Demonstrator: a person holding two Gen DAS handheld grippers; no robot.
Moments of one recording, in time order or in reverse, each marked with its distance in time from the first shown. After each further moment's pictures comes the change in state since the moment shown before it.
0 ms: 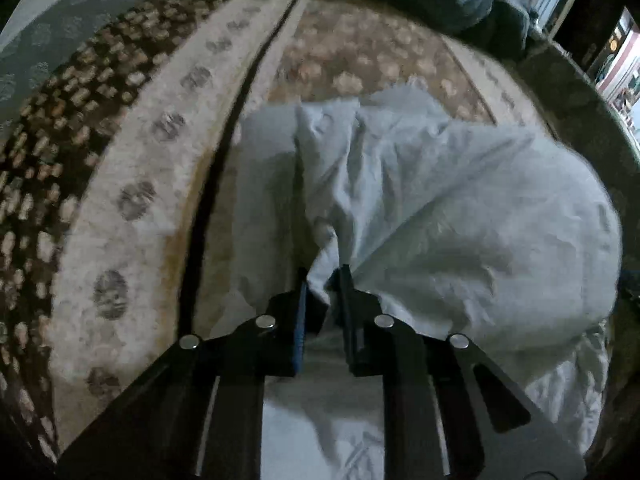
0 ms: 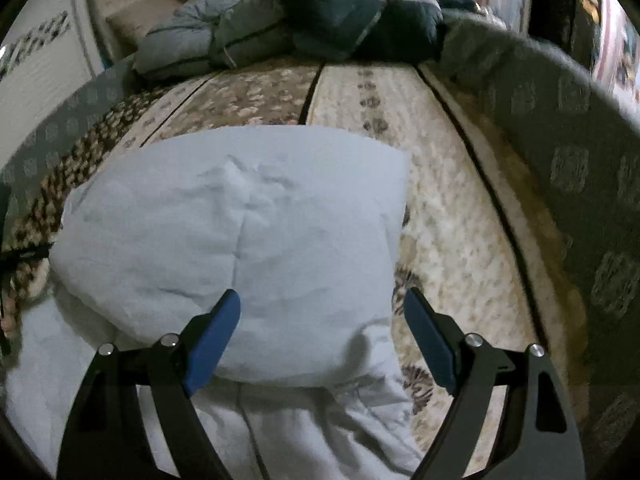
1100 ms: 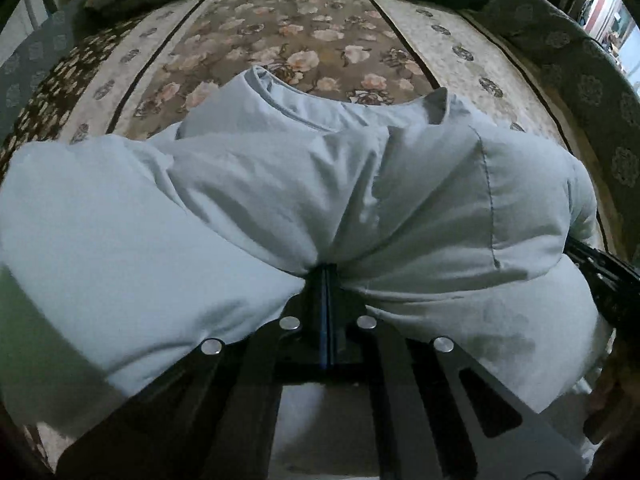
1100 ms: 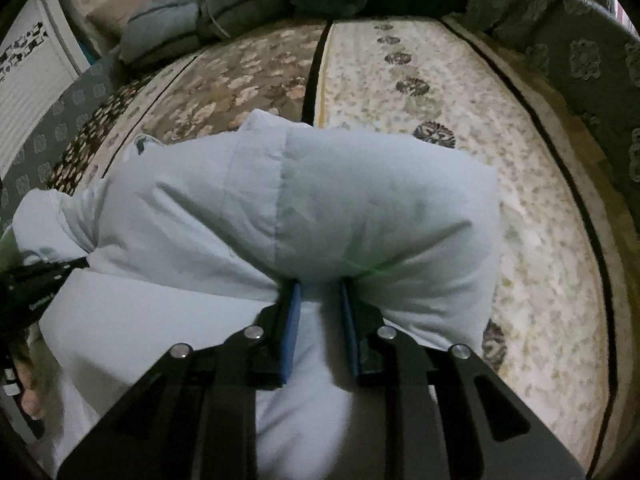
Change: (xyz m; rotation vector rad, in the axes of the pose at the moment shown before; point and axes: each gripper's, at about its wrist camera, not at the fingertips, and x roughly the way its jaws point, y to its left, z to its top) left arm 0.085 -0.153 0.045 0.161 0.074 0.004; right arm 0.126 0.019 0.041 0.022 0.147 0.058
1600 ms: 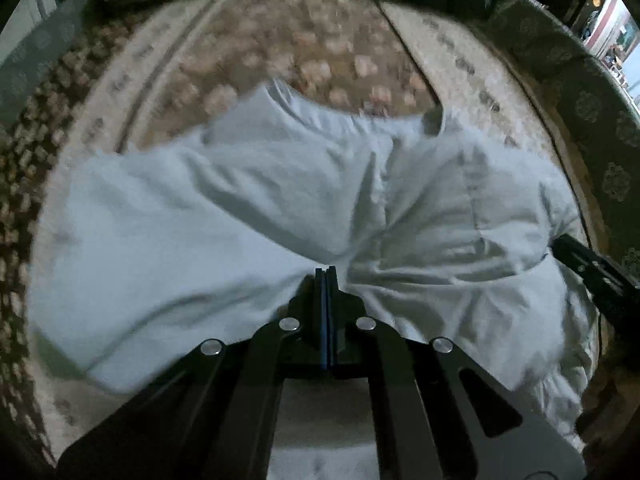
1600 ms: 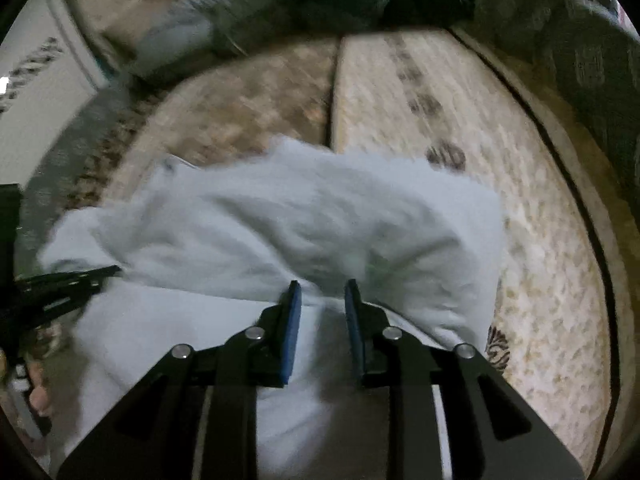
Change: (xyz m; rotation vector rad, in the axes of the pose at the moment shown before) left arm -0.046 0.014 0.002 -0.030 -0.021 0.012; right arm -0.052 0.017 0.005 -0.025 -0.109 0.091
